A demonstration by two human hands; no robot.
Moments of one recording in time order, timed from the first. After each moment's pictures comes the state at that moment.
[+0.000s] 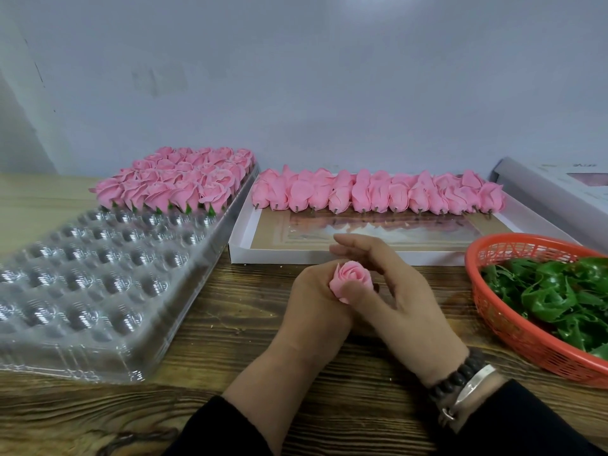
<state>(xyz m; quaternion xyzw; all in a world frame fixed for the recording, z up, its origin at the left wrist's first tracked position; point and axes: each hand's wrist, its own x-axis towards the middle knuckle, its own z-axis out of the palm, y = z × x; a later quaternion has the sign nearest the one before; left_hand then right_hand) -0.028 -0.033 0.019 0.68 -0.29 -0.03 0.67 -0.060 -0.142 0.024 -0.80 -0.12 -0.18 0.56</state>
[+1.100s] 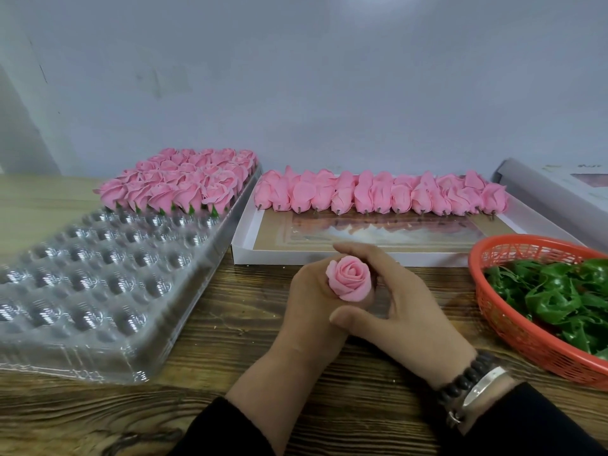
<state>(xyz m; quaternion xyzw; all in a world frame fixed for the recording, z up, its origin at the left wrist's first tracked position) -0.027 -0.032 0.017 0.68 -0.27 0.01 0.69 -0.062 -0.145 0.026 -0.84 -0.12 -0.13 0.52</state>
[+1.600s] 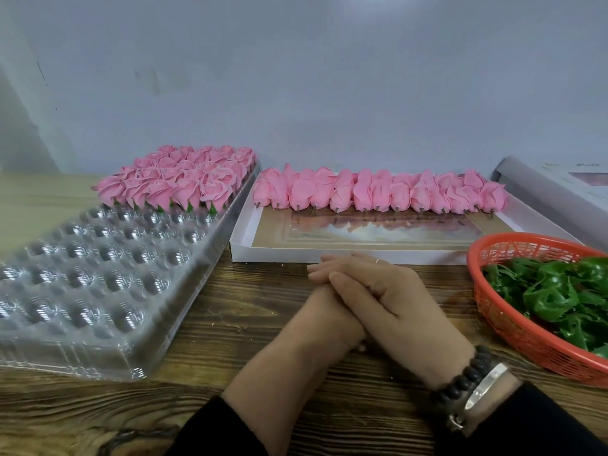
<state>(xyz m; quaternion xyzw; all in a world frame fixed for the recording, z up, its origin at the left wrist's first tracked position) -0.035 -0.038 0.019 0.77 -0.27 -0.06 0.57 -0.061 -0.136 0.034 -0.87 -0.15 -0.15 0.45</state>
